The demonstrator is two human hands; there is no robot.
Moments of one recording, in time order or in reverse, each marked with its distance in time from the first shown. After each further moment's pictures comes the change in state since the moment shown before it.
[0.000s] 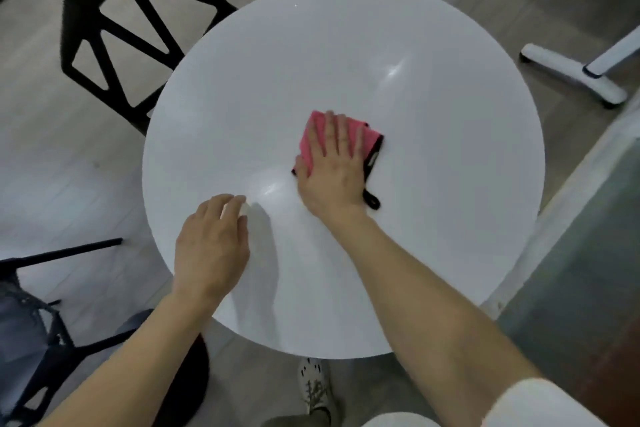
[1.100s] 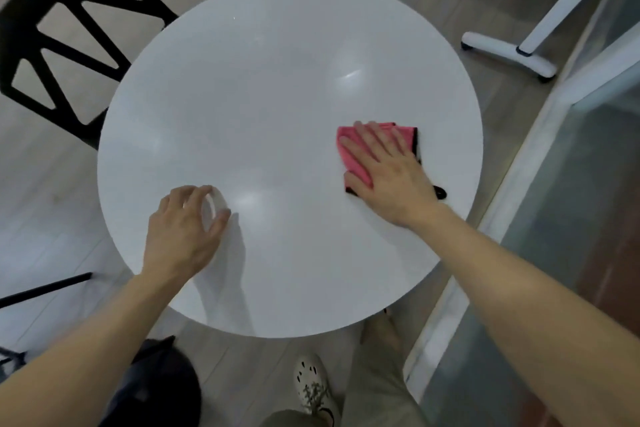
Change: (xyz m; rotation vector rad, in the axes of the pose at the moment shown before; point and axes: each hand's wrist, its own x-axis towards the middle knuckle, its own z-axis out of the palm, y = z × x) left_hand 0.012 0.000 0.001 -0.033 -0.187 -0.050; right_hand -0.083 0.163 -0.028 -0.034 -0.009 -0.178
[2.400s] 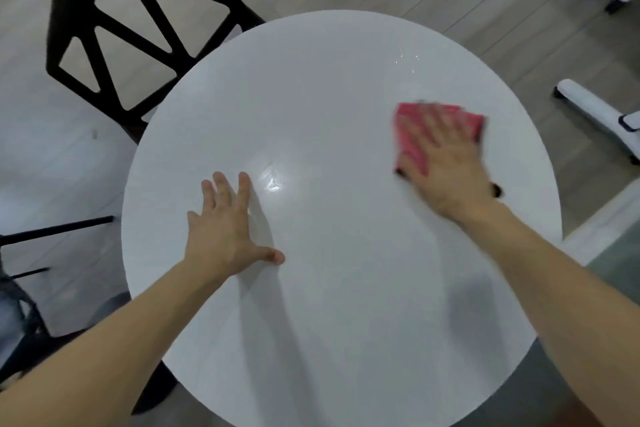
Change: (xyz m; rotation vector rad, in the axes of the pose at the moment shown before) left_hand 0.119 0.051 -0.038 0.092 -0.381 -0.266; right_hand 0.214 0.074 -0.022 -0.020 0.004 -0.195
